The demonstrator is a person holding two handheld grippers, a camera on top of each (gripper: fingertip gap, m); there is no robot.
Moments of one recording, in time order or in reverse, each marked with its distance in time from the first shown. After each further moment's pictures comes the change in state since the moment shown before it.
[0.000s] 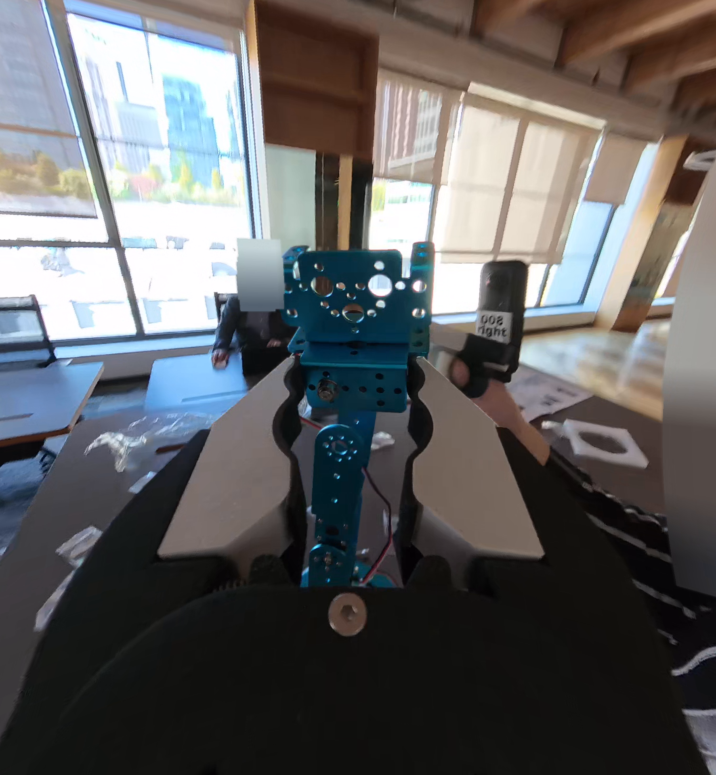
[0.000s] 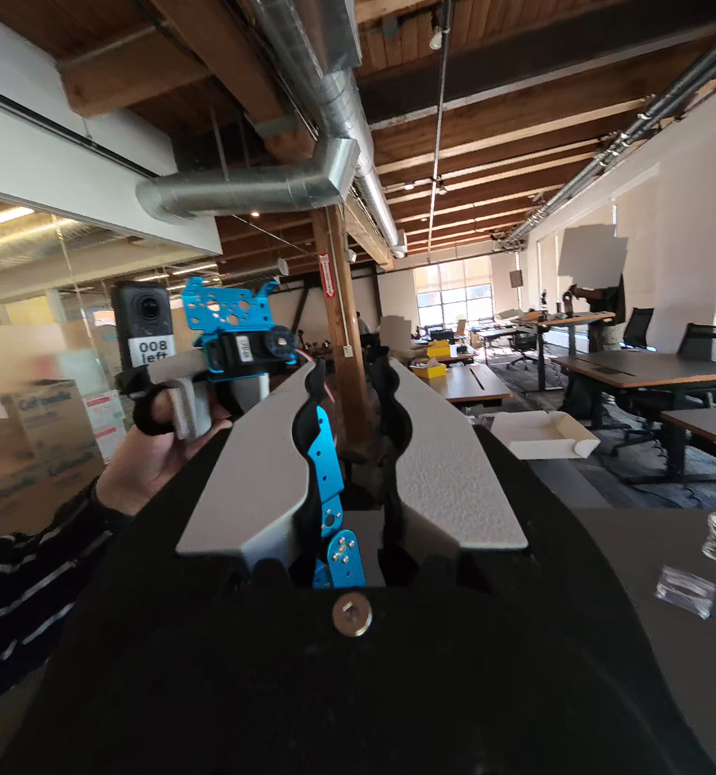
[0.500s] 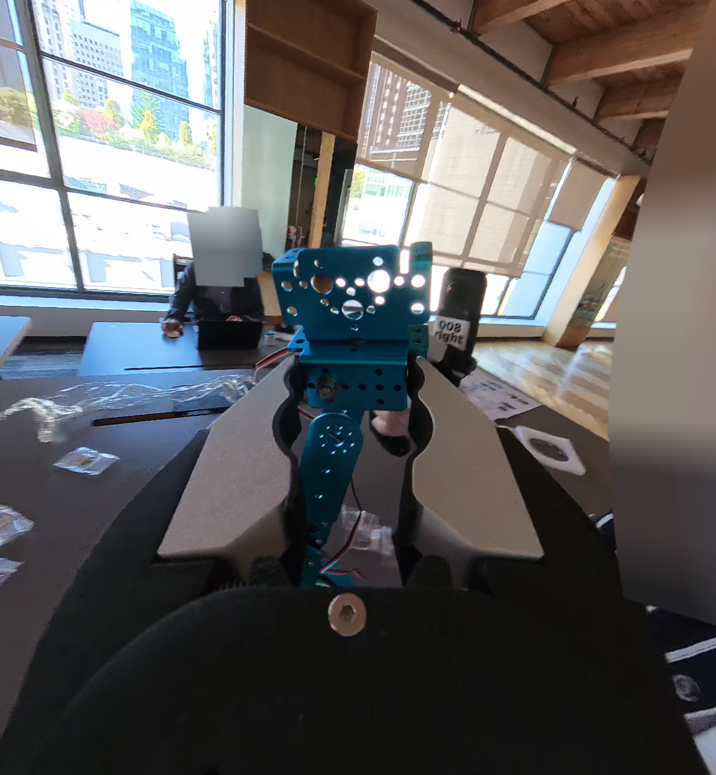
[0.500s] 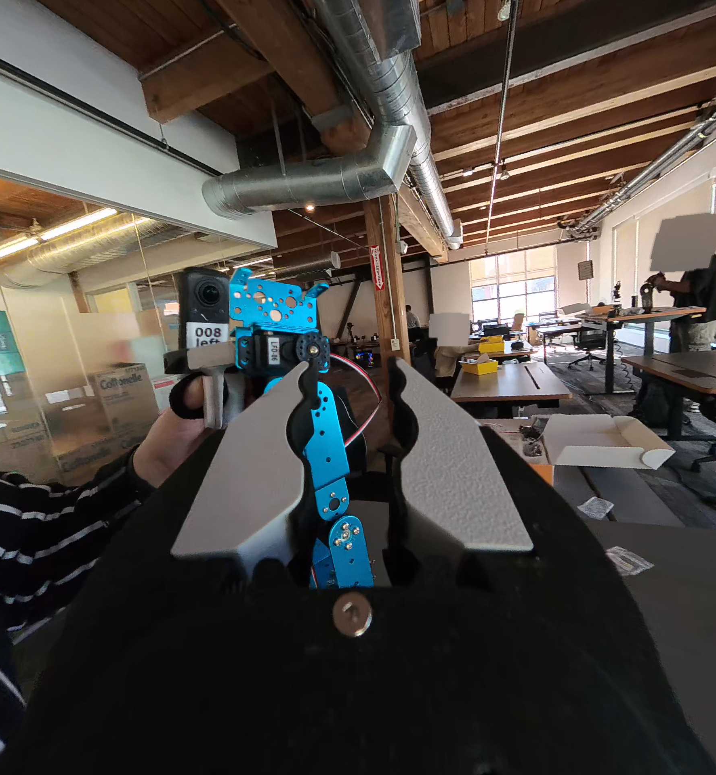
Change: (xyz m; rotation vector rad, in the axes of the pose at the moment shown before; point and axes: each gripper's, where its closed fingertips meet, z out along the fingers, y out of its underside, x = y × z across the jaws) left arm -0.005 0.018 0.011 -0.043 0.044 -0.140; right arm -0.001 0.017 0.004 -0.019 -0.143 0.045
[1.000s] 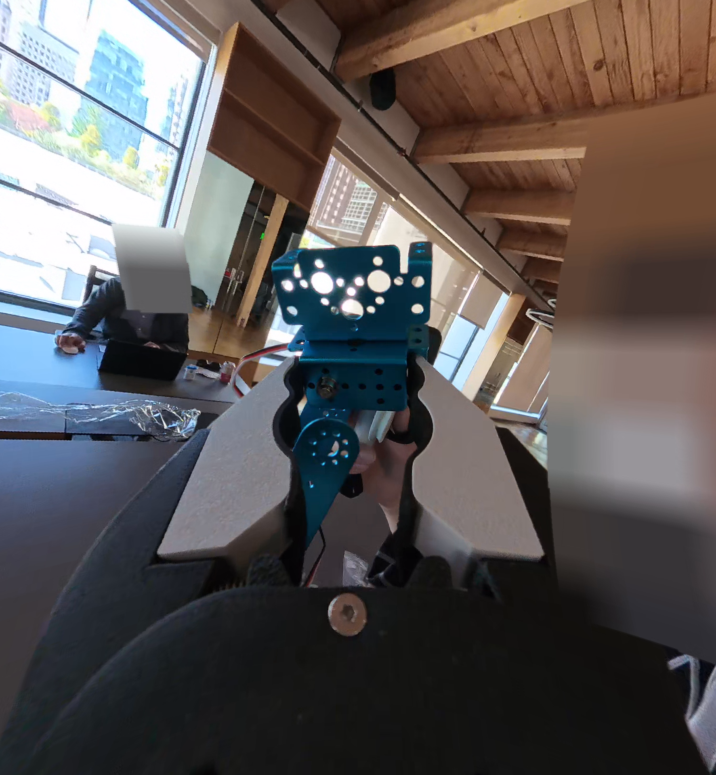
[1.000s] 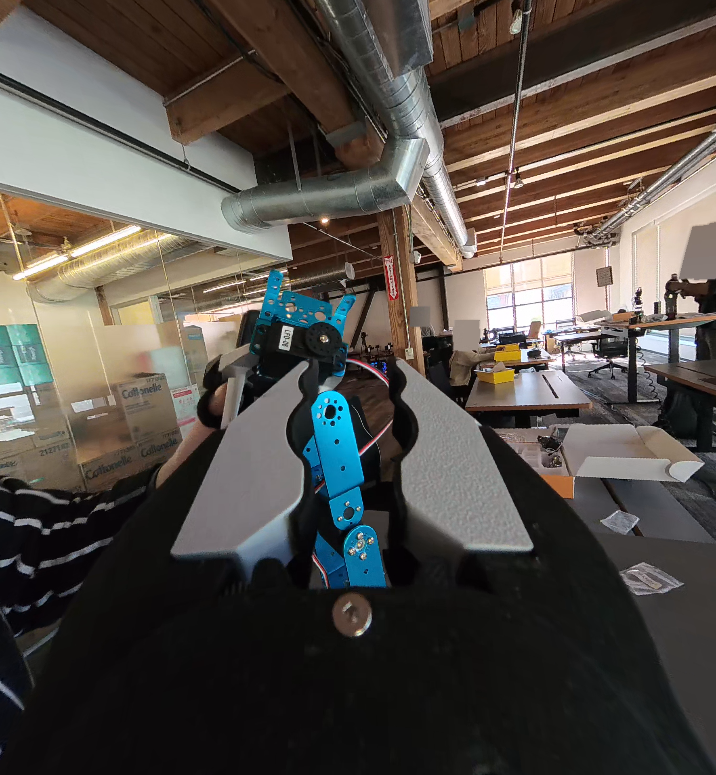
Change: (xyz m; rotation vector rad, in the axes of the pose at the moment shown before) left arm 0.001 -0.005 0.006 0.170 0.141 -0.252; right arm -0.007 -0.006 0.000 0.028 -0.035 0.024
